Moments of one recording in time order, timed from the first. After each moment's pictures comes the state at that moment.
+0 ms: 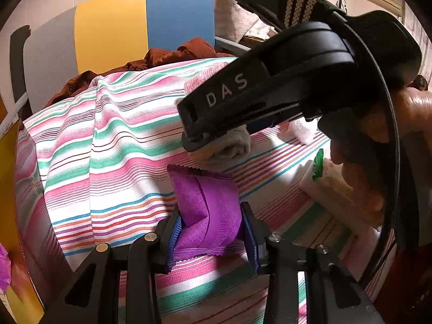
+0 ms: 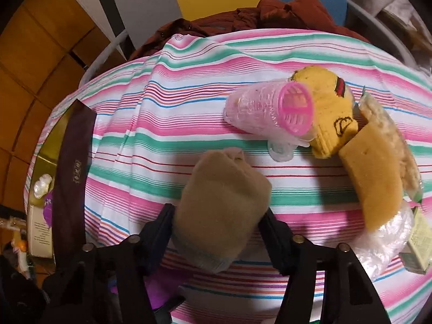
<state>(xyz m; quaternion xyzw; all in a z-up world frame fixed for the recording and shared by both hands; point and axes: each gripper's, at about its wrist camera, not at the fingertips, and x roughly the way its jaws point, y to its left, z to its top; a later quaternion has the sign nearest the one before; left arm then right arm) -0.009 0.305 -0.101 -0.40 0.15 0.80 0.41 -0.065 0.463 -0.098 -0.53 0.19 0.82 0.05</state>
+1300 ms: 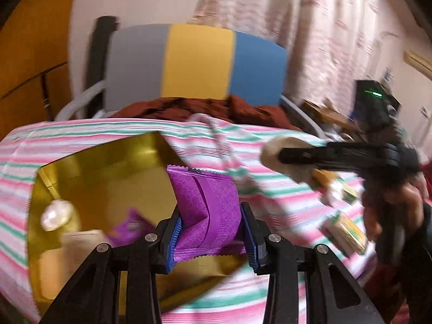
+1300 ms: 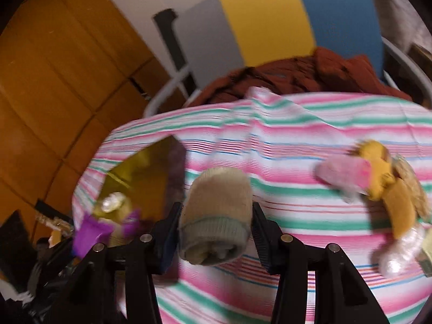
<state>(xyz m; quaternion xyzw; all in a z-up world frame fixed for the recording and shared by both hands) -0.055 0.128 -0.003 -0.36 0.01 0.89 0.28 -0.057 0.395 -0.009 -0.41 0.21 0.89 -0.07</state>
